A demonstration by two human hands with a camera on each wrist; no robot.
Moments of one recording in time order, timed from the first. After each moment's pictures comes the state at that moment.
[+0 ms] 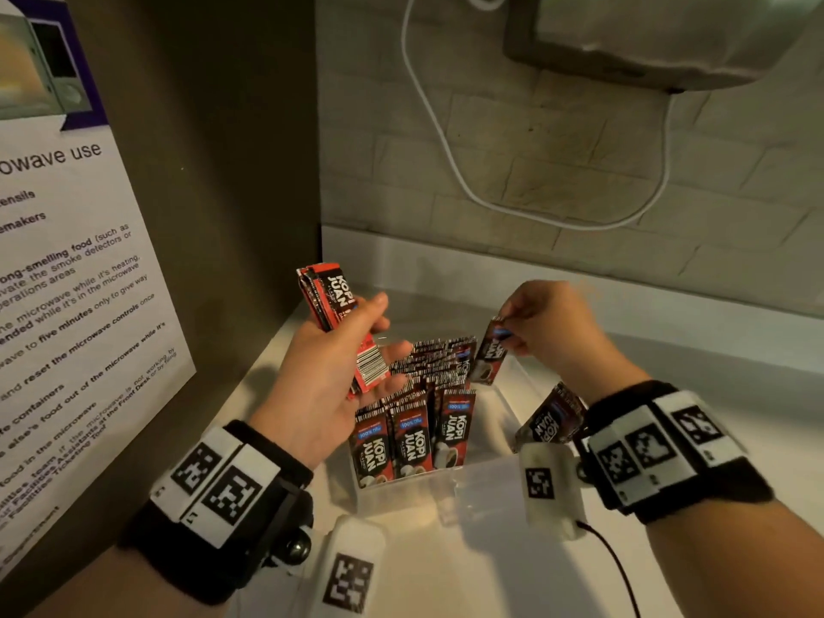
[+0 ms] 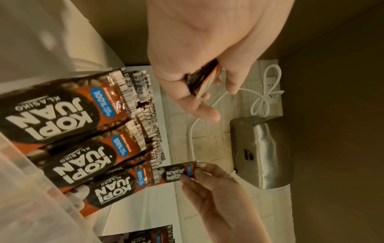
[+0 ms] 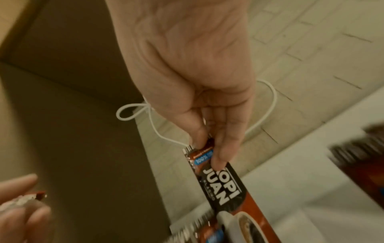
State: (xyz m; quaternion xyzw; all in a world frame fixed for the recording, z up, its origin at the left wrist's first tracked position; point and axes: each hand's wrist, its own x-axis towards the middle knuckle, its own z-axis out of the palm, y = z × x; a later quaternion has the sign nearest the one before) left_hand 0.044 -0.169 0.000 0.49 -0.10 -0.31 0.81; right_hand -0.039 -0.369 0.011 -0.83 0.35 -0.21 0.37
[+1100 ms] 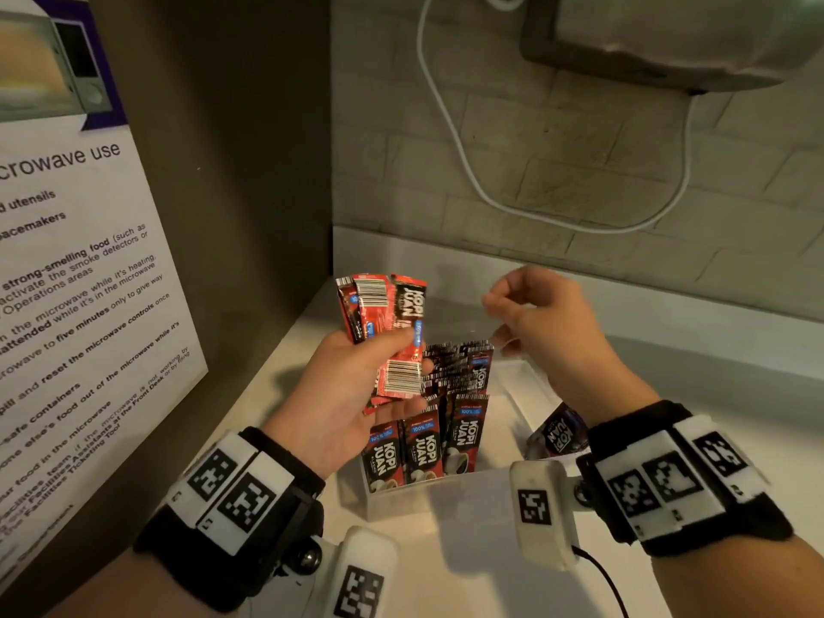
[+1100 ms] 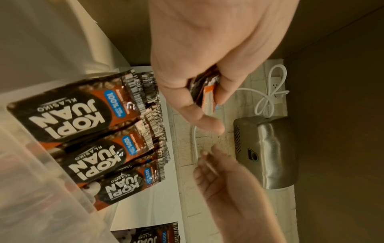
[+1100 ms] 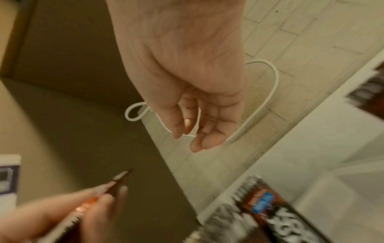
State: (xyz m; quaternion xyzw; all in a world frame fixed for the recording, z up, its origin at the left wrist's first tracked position) left_hand 0.042 -0.168 -0.005 0.52 -0.11 -0.37 0.77; right_hand -0.033 -0.334 0.018 -0.78 0.26 -0.29 0.50
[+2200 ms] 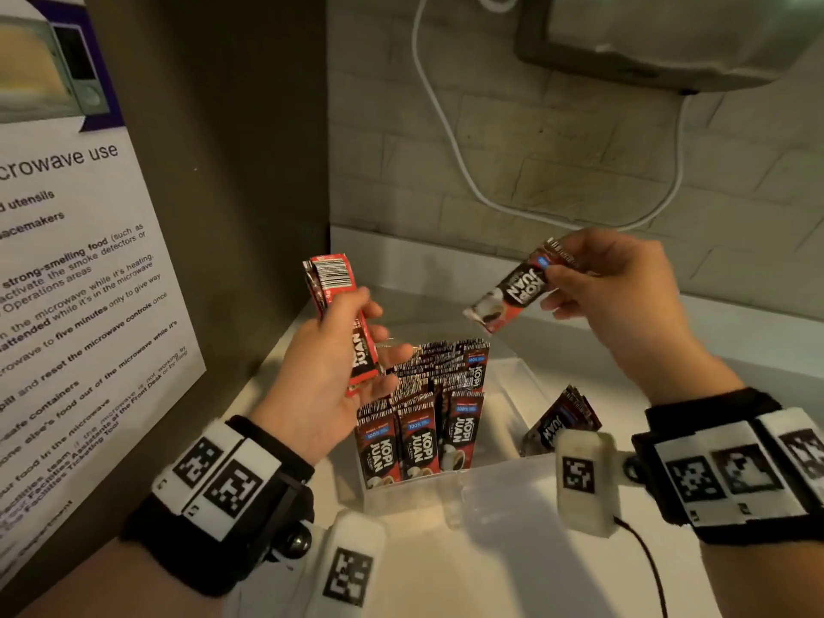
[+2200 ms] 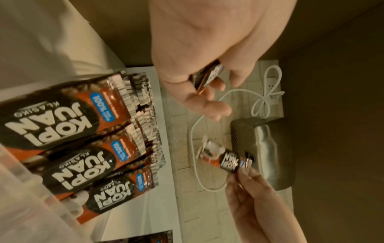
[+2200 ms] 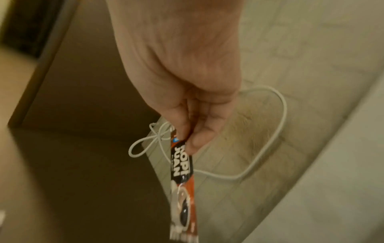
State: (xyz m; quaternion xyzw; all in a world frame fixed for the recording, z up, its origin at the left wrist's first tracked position) left_hand 0.047 -0.167 0.006 0.50 -0.06 -0.31 0.81; right_hand -0.062 -0.362 0.051 -0.79 0.24 -0.37 0.43
